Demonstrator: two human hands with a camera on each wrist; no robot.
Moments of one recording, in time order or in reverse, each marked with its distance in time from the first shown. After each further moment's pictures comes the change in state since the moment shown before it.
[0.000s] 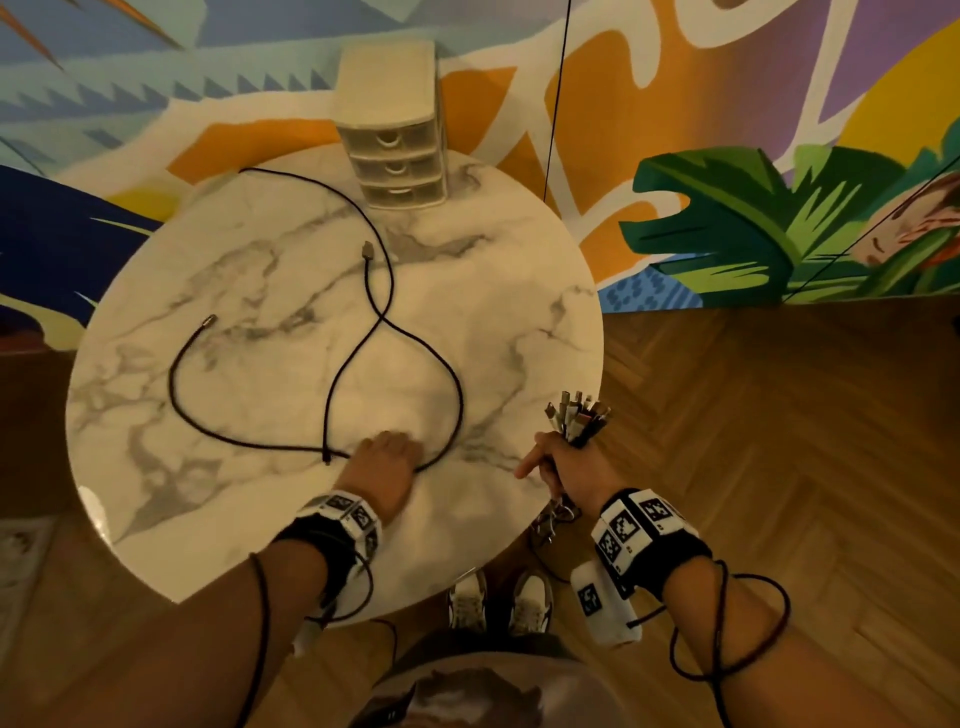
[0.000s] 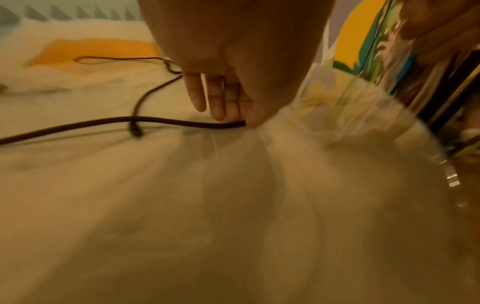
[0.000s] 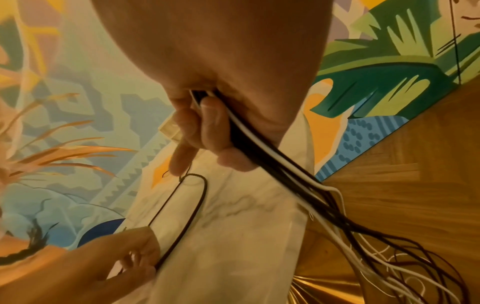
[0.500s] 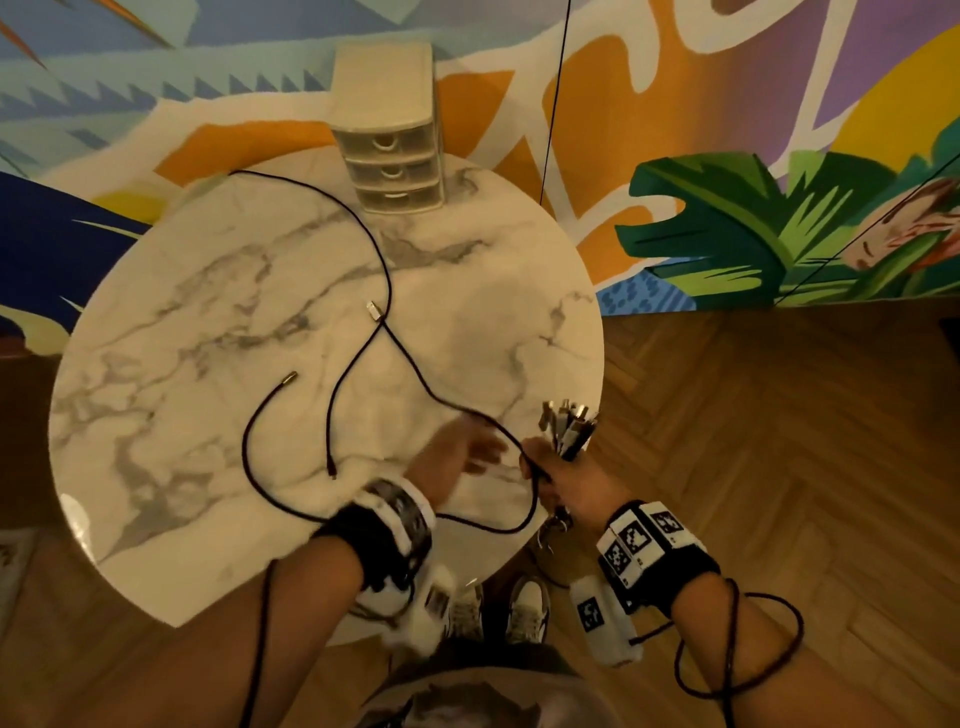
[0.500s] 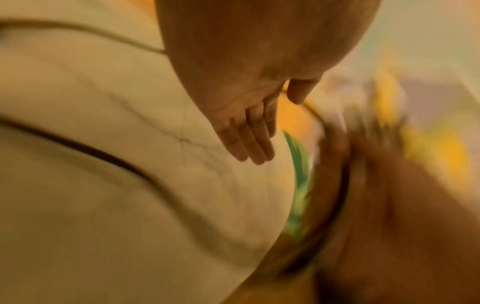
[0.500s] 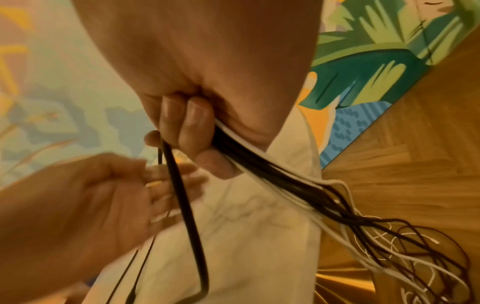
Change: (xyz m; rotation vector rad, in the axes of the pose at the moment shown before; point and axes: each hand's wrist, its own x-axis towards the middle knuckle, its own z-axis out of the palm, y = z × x) left_hand 0.029 0.067 -0.055 -1.526 -0.124 -0.239; right_hand -0.004 -0.007 0.003 0.110 -0.143 -0.066
